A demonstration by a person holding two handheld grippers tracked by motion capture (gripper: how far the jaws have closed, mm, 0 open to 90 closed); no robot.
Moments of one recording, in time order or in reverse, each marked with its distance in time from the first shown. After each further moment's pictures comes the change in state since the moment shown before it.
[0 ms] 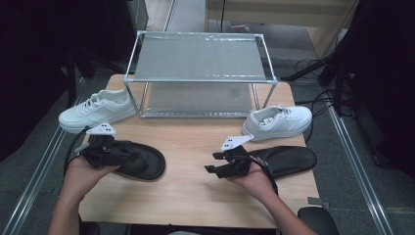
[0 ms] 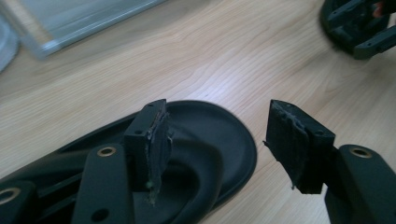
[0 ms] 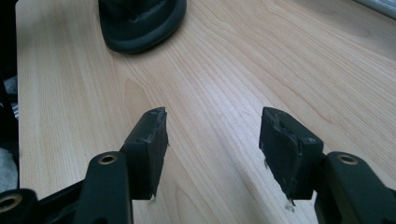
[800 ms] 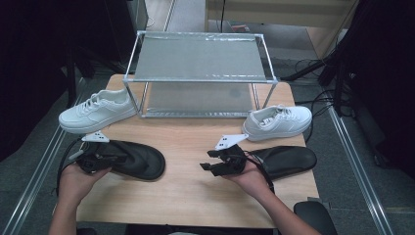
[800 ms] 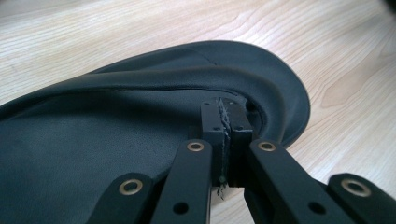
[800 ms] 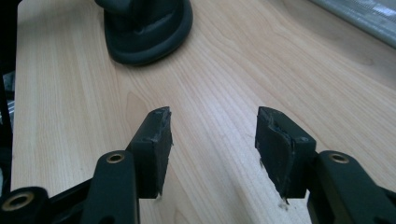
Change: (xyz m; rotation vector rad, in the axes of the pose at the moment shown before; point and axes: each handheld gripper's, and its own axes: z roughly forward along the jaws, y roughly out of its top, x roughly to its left) left arm 0.030 -0.037 0.020 0.084 0.014 -0.059; right arm 0.005 0.010 0.006 -0.031 -0.007 -0.054
